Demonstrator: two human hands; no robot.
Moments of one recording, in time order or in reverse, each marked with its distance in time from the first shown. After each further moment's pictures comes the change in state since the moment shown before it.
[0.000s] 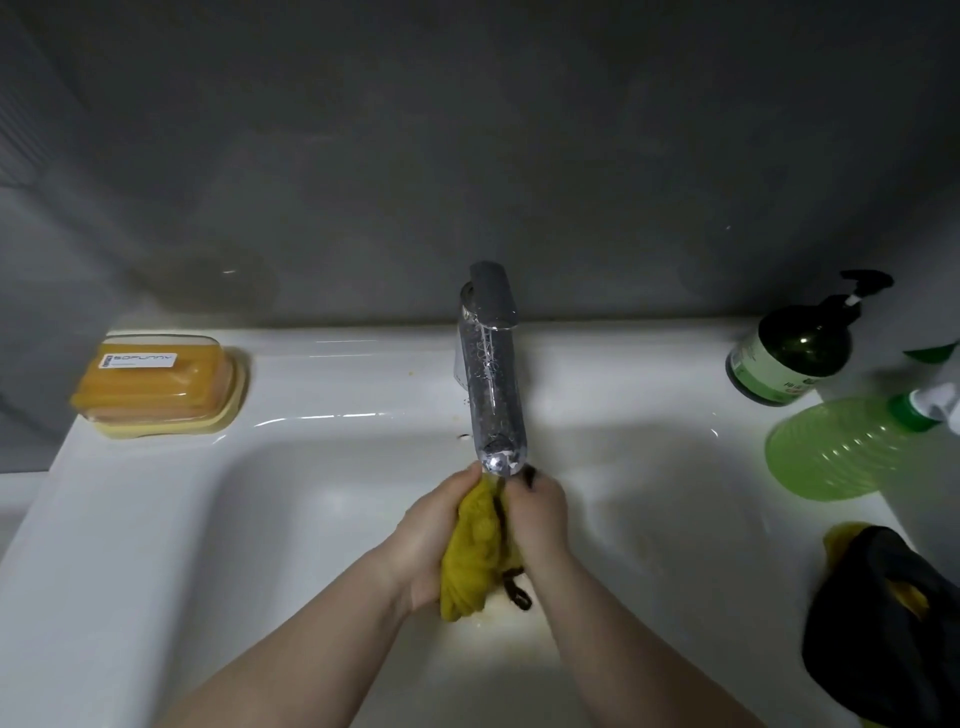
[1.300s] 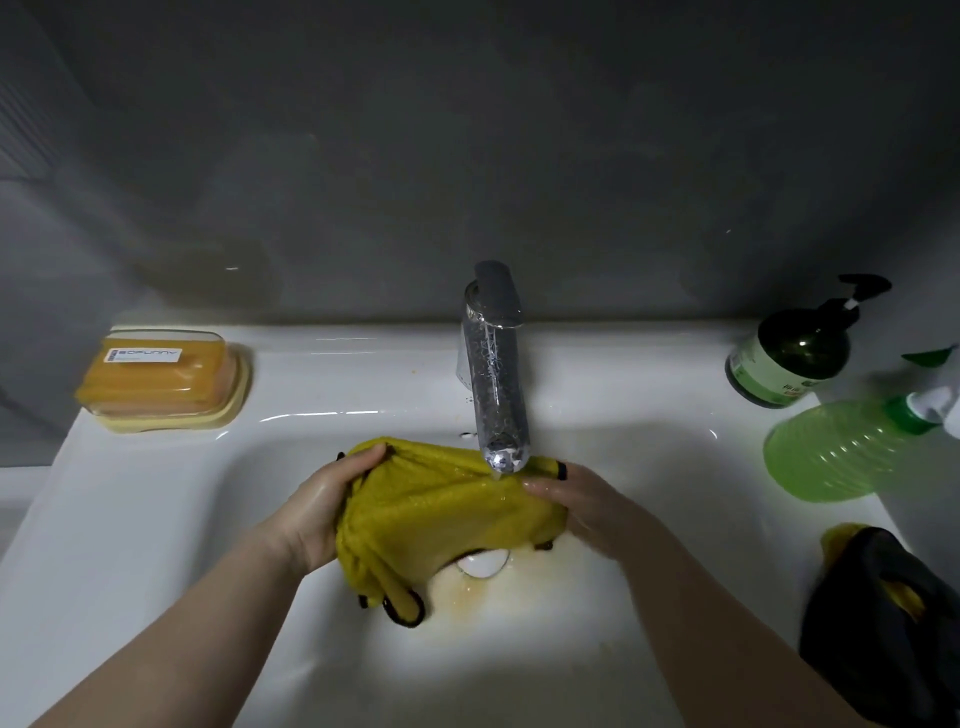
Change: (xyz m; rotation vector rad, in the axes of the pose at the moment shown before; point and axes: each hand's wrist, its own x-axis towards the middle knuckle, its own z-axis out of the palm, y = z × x) left_hand -0.010 0.047 -0.071 0.043 0.058 0.102; right_hand 0.030 0.004 -0.058 0.242 -0.768 0.103
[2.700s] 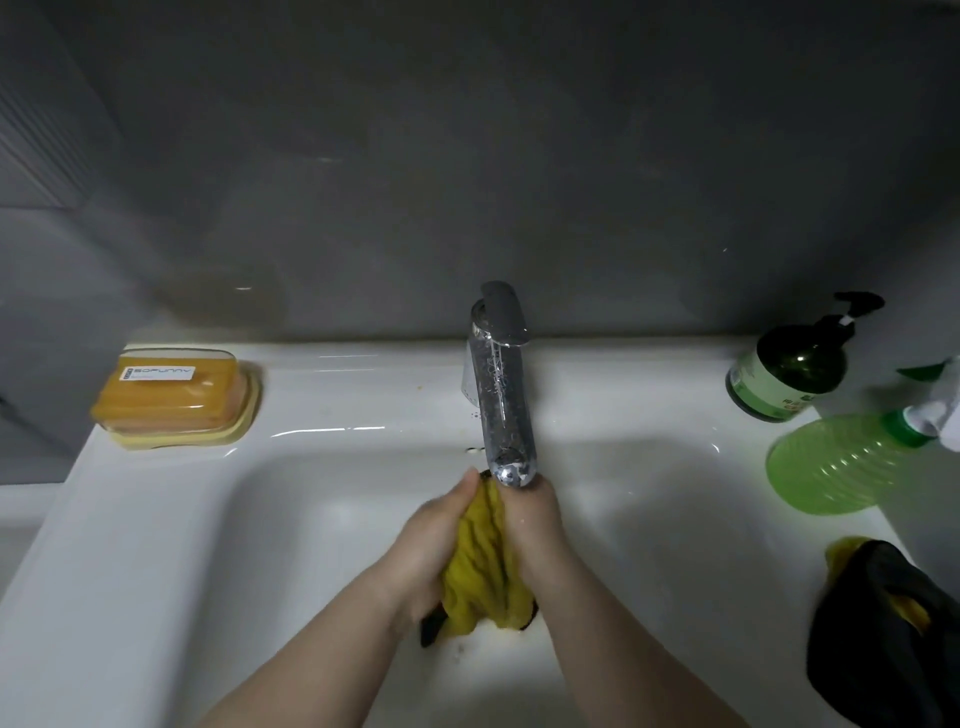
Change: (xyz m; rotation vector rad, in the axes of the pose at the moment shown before) left_hand -0.012 -0.038 0.068 0.156 -0.017 -0.006; right_hand 0.013 -0.012 0.071 0.055 0.627 -0.079
